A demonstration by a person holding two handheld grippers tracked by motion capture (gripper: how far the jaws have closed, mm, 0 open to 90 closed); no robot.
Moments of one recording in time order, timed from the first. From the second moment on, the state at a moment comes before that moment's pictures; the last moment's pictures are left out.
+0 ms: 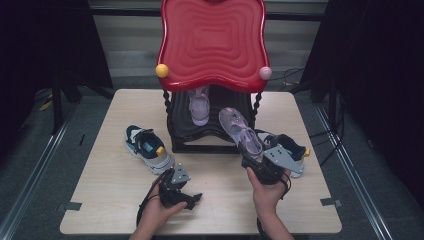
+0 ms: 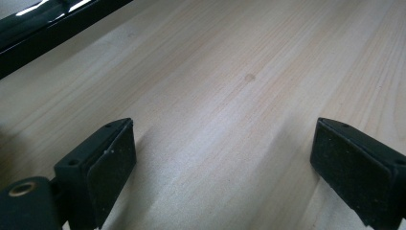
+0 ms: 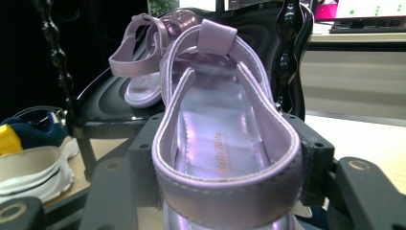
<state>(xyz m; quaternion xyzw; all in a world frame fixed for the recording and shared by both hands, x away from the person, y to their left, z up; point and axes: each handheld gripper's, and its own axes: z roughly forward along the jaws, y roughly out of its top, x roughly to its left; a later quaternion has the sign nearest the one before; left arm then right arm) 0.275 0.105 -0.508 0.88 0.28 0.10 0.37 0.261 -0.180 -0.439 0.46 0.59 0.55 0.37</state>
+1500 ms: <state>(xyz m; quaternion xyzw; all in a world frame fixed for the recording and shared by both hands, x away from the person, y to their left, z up) 0.275 0.105 -0.508 0.88 0.28 0.10 0.37 0.327 -0.131 -0.423 0.51 0.53 0.52 0.44</state>
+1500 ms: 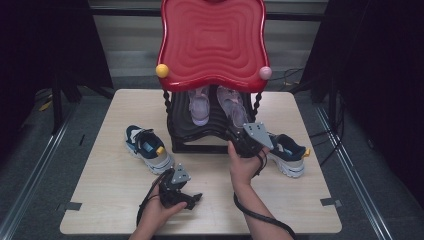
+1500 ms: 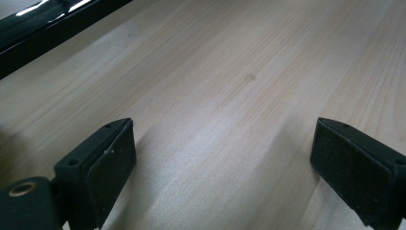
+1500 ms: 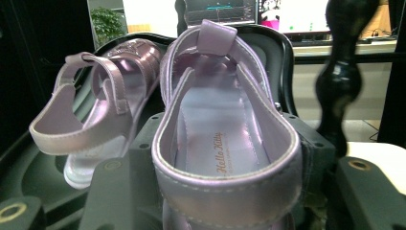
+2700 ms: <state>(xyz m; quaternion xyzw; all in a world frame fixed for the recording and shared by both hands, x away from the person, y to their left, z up) 0.275 0.105 -0.508 0.88 0.28 0.10 0.37 0.375 -0.093 -0.407 0.55 0.48 0.50 0.47</state>
